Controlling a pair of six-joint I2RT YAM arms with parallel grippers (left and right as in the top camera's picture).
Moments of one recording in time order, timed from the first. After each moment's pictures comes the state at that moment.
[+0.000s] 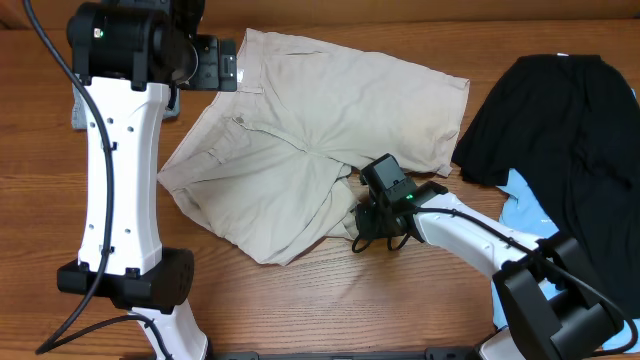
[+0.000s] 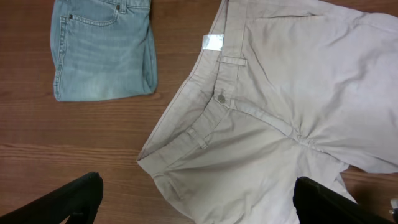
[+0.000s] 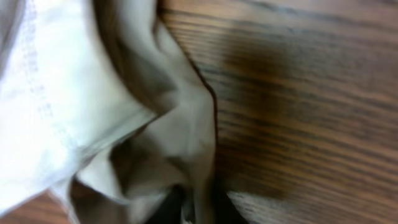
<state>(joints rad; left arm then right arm) -0.15 1.95 2.49 -1.60 -0.16 -0.14 0.56 1.70 0.88 -0.49 -0.14 0.41</state>
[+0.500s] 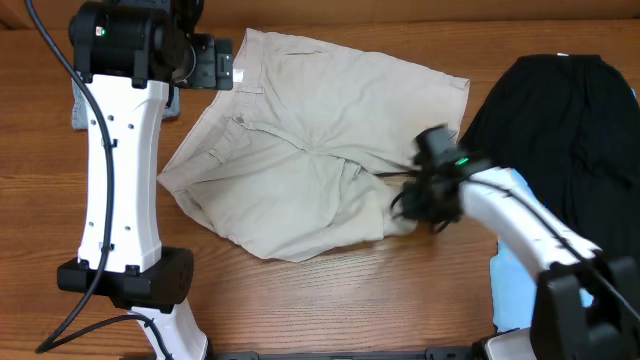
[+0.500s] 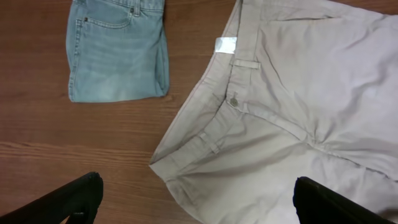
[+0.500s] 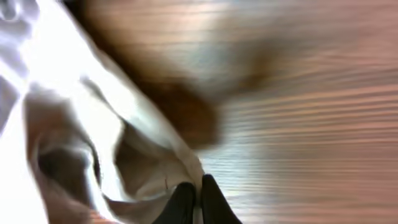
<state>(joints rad) -0.14 1.95 2.48 -1.58 -0.20 -0.13 0.25 1.62 1.06 -0.89 -0.13 0.35</state>
